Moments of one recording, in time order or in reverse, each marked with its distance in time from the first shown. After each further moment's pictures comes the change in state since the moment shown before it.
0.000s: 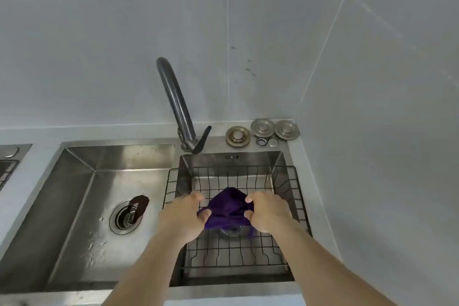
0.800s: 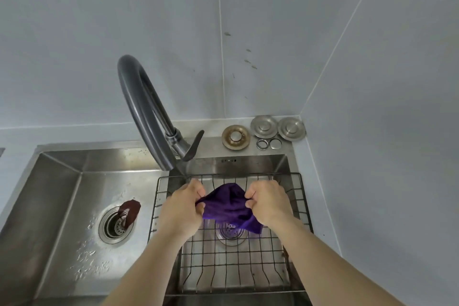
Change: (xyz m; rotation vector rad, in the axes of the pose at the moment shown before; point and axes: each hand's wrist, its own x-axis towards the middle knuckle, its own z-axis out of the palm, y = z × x) left_hand 0.072 0.009 0.007 -0.129 0.057 0.008; right_hand 0.076 0.023 -0.007 0.235 0.132 0.042
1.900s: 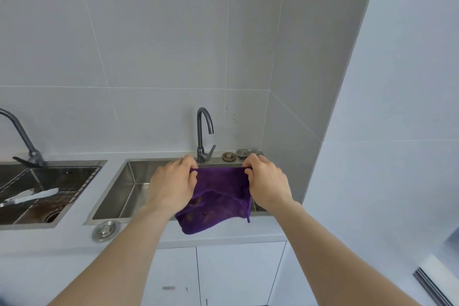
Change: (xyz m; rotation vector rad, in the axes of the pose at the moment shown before) left_hand -0.496 -0.008 -0.130 0.136 0.684 0.379; right_hand -0.534 -0.081 -0.038 -0.114 0.702 -0.395
